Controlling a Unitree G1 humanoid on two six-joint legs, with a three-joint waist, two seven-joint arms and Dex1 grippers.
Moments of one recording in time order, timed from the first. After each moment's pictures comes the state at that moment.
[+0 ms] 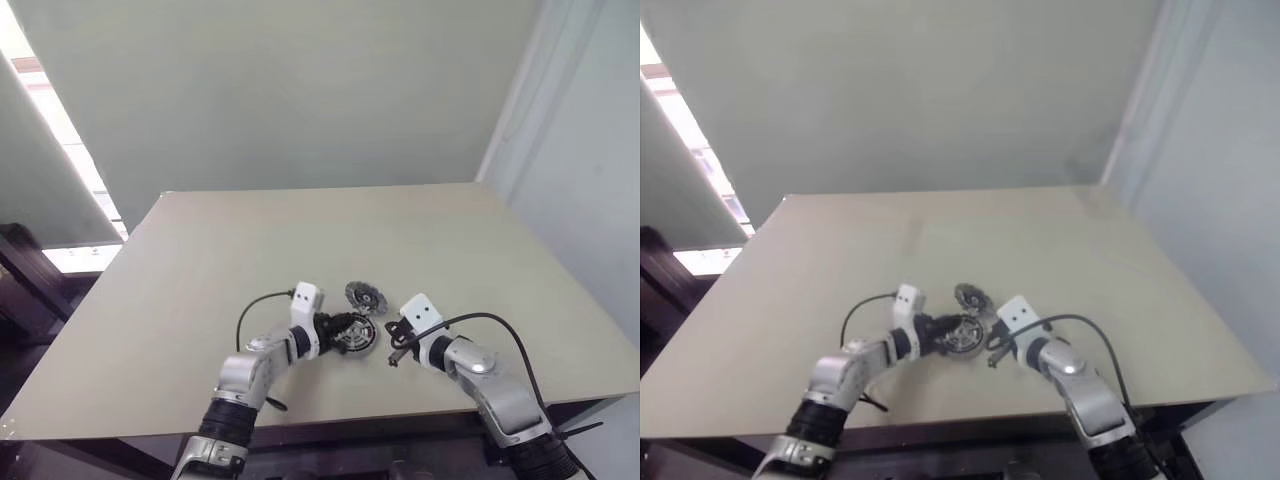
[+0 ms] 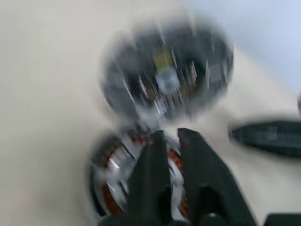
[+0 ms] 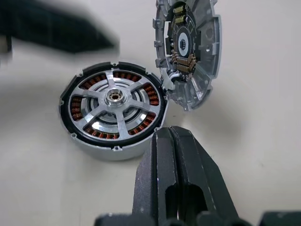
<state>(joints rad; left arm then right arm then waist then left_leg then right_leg) -0.32 0.16 -0.04 0.15 -0.42 0.60 -0.54 -0.15 -0.31 0.26 -0.15 0.04 0.51 0.49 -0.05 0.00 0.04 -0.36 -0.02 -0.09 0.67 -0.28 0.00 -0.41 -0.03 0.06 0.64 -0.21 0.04</state>
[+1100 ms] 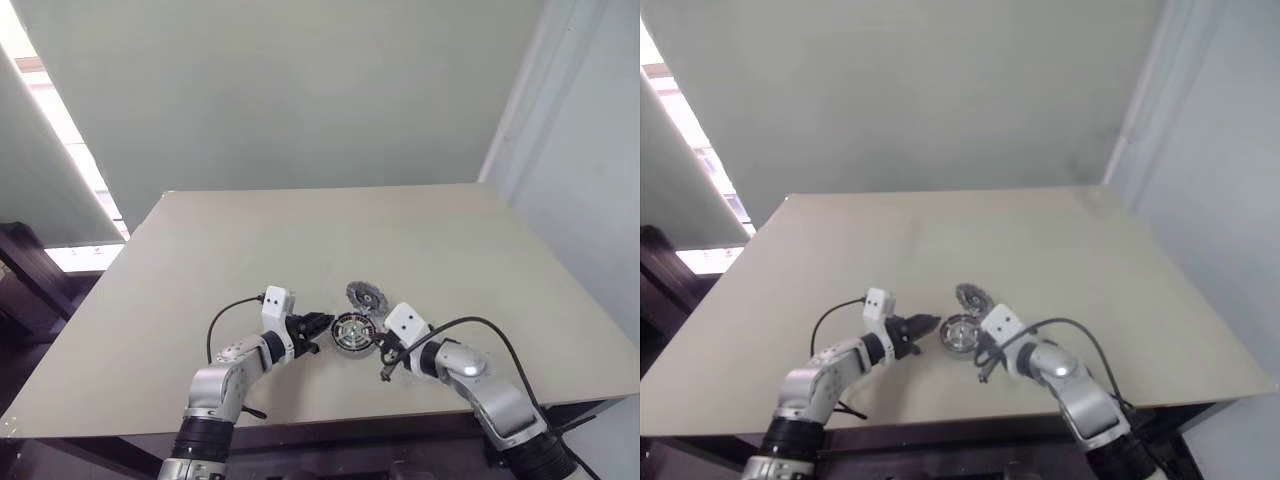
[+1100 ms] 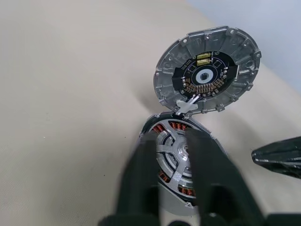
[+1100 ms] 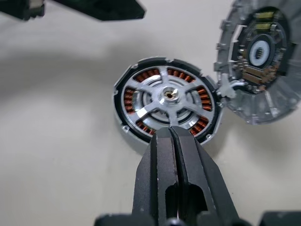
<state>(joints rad) -0.22 0.21 0.01 0.09 -0.42 0.61 -0.58 -0.18 -0.36 0.38 -0.18 0.00 0.52 0.59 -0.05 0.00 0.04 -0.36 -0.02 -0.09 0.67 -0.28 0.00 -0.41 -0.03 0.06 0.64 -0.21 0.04</state>
